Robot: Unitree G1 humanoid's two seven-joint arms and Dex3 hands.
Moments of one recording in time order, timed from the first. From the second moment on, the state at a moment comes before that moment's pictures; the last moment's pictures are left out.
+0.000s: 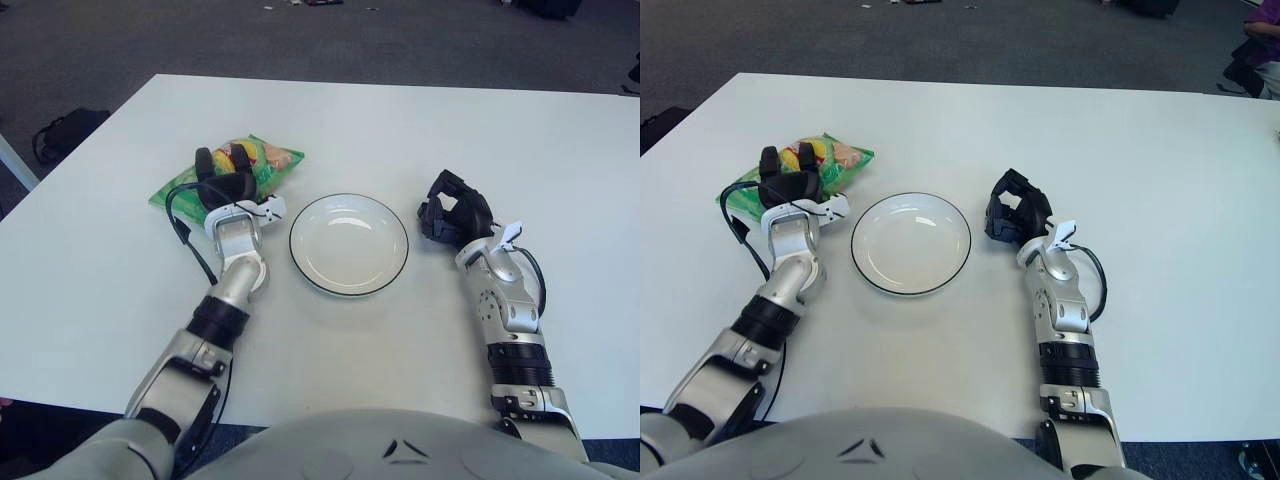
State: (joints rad) left arm -0.40 0.20 -0.33 0.25 1.37 0.70 -0.17; right arm -0.14 -0.06 -0.10 0.06 0.24 0.09 0.13
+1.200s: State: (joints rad) left arm -0.72 0.25 -0.30 1.13 0.92 0.24 0.79; right arm -0.13 -0.07 -0.10 0.04 0.24 0.10 0.16
